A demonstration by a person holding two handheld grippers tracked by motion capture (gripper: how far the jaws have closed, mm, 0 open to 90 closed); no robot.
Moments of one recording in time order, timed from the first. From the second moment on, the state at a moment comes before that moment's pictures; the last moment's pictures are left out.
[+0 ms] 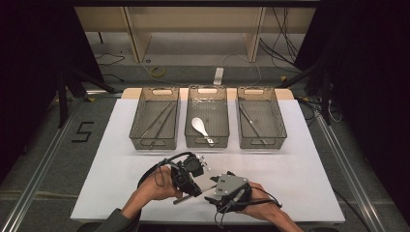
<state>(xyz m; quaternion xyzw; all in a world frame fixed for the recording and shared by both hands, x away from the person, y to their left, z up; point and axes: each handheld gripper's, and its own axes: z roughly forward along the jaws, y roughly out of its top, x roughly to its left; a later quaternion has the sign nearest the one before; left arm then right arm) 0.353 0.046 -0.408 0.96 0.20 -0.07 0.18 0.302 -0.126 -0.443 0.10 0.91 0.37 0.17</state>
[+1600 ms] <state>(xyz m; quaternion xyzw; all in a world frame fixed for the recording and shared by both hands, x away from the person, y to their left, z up) 0.366 0.088 -0.389 0.89 0.28 0.04 0.36 0.322 -0.156 -0.442 0.12 0.92 0.28 0.23</state>
